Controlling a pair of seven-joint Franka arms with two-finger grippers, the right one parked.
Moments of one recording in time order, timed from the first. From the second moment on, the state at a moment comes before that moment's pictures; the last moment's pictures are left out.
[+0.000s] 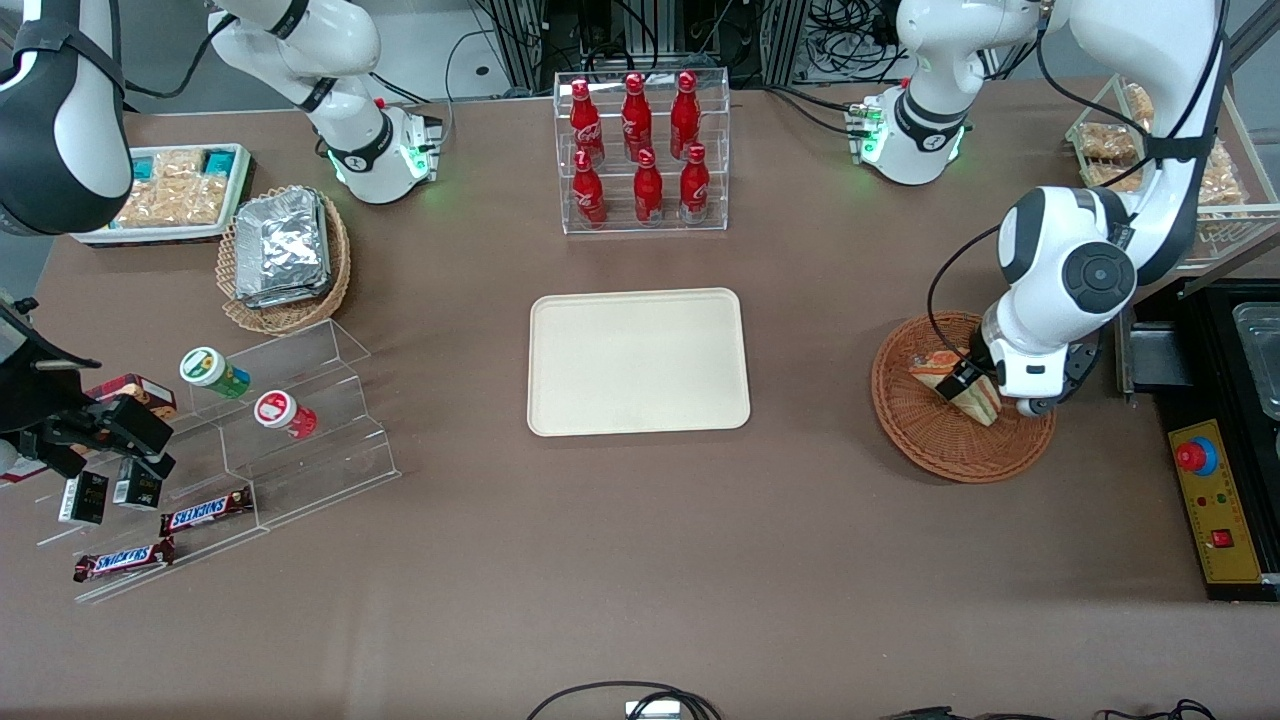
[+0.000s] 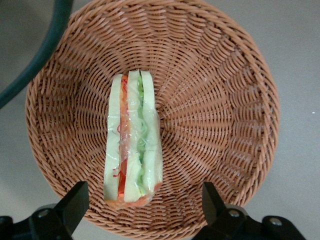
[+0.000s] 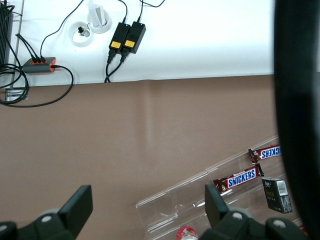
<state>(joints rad) 0.12 0.13 -0.23 -2.27 0.09 2.30 -0.92</state>
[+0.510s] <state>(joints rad) 0.12 0.18 -0.22 -2.29 0.13 2.35 -0.97</state>
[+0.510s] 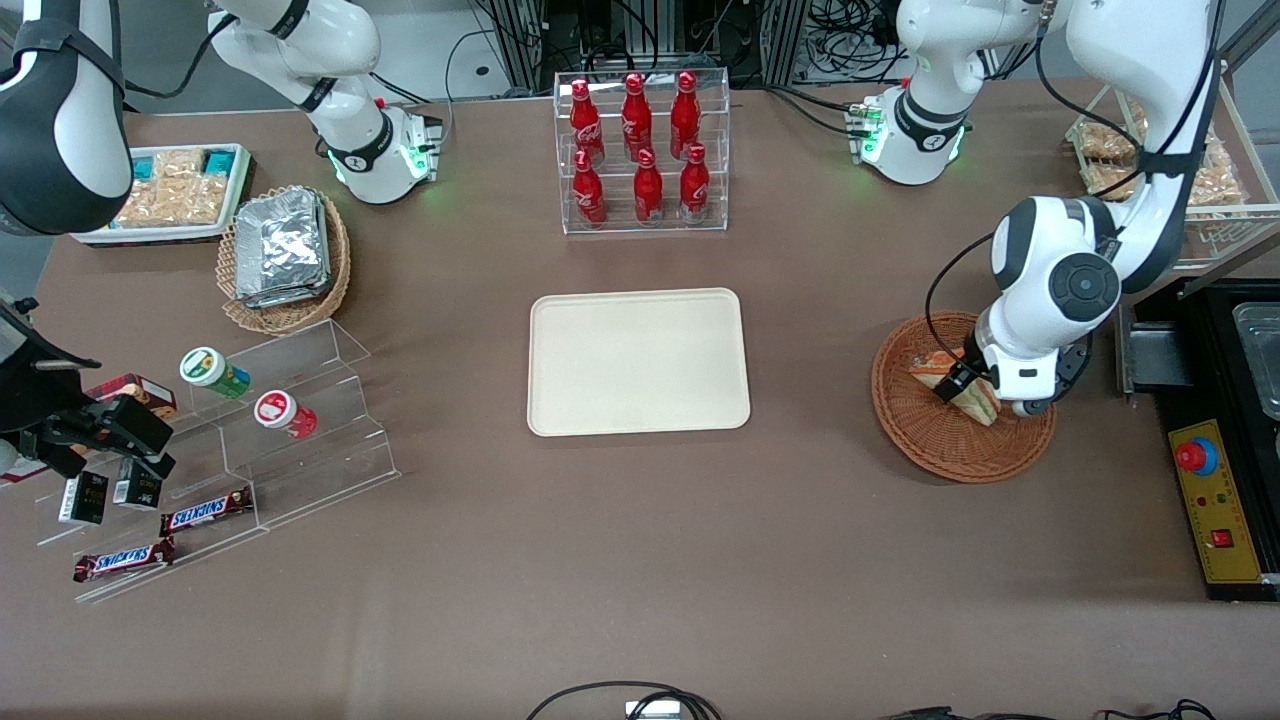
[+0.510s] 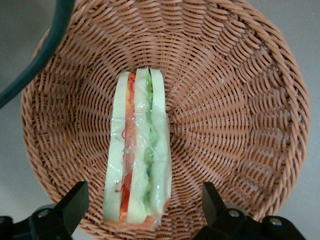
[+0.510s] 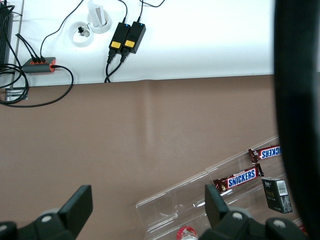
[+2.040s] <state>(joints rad) 0.12 0.21 -0.21 -2.28 0.22 2.31 -1.01</state>
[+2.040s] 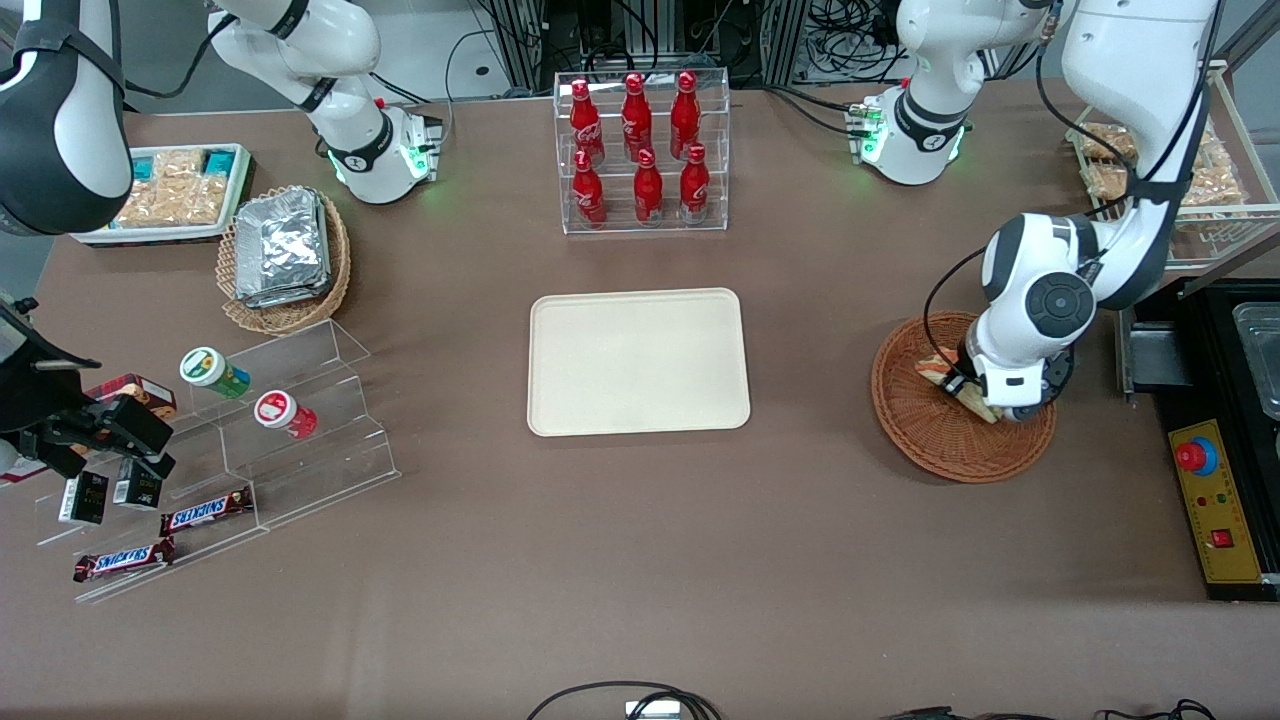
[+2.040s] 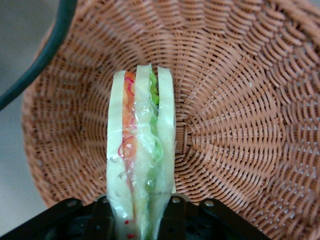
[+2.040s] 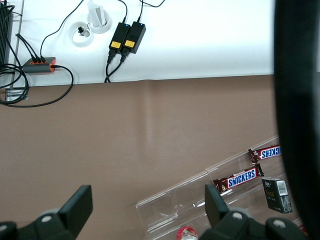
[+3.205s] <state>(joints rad) 0.09 0.17 -0.64 -2.04 0.22 2.06 -0.97</state>
